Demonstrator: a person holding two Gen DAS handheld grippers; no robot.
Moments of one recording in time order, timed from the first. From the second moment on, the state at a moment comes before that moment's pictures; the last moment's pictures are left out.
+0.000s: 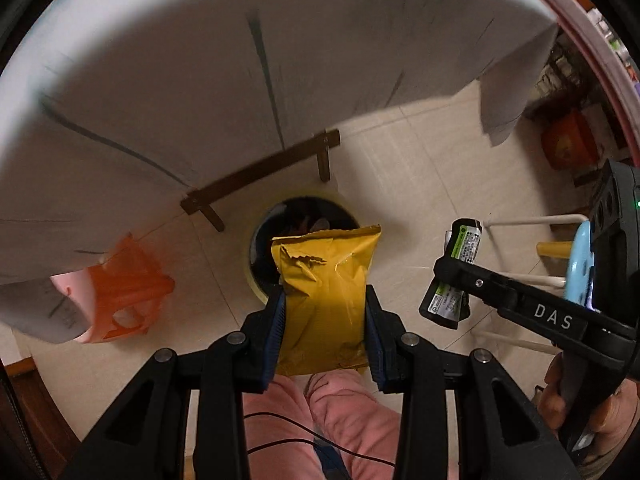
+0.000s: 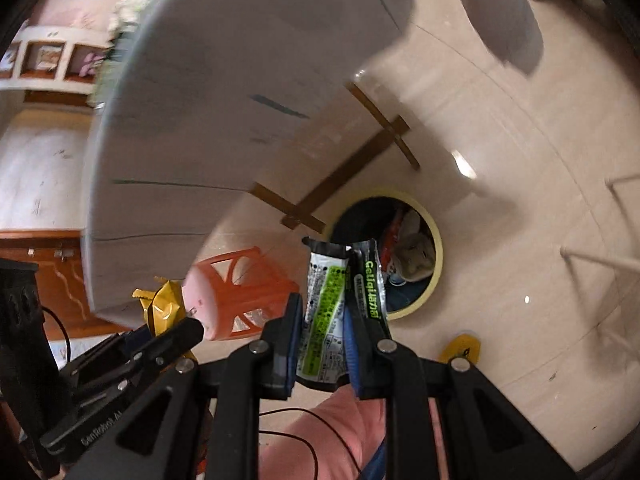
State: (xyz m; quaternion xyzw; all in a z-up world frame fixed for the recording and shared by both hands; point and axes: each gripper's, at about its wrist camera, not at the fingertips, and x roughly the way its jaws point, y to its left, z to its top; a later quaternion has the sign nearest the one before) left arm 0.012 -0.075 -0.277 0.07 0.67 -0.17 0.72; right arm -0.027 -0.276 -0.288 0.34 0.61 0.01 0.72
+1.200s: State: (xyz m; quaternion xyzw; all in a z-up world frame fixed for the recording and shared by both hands) left arm 0.057 -0.050 -0.404 0.12 0.65 -0.16 0.73; right arm 0.011 -0.238 -0.454 0.36 0.64 -0.04 0.68
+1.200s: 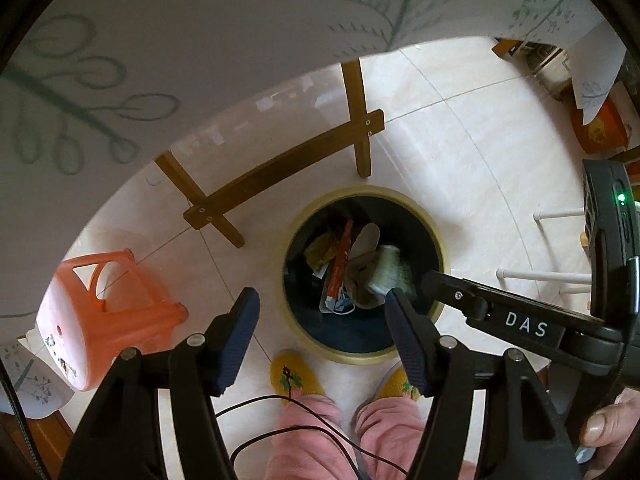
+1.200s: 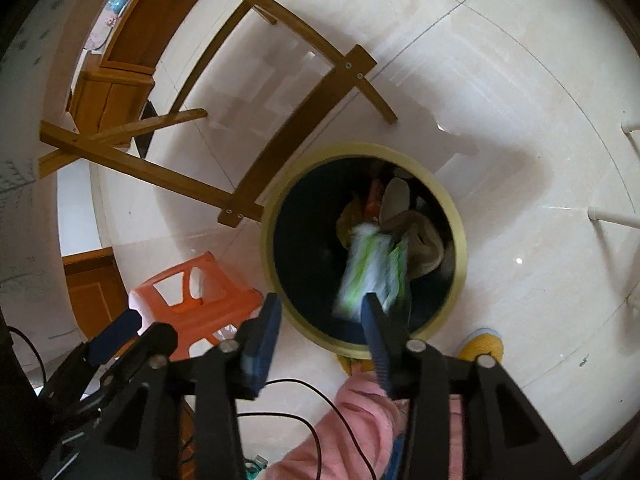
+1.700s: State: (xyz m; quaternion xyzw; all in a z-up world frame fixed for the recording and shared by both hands) left arm 0.048 -0.038 -0.336 0.13 0.64 -0.16 0.74; right arm 0.002 -0.223 -0.385 0.34 0.60 -0.04 0.72
